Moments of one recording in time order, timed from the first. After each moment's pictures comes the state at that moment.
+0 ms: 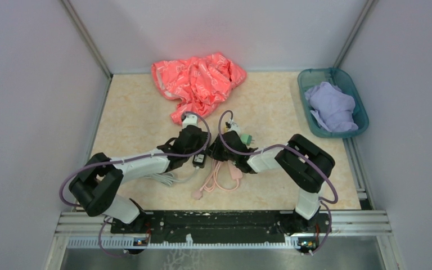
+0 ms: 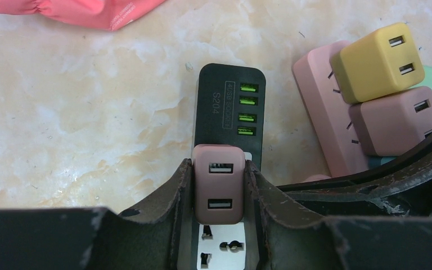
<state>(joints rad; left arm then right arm) -0.79 1.51 0.70 0.07 -0.40 -0.55 0.86 1.79 0.76 0.49 0.06 1.00</state>
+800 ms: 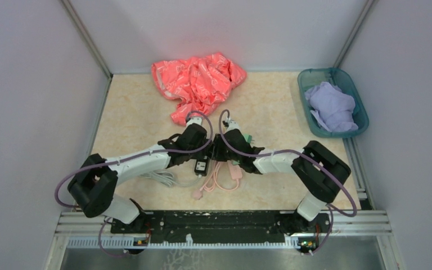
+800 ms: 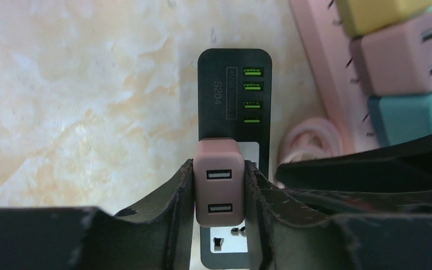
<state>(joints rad) -0.81 1.49 0.83 -0.20 -0.34 -0.58 0.87 1.66 0.74 0.37 0.01 0.84</state>
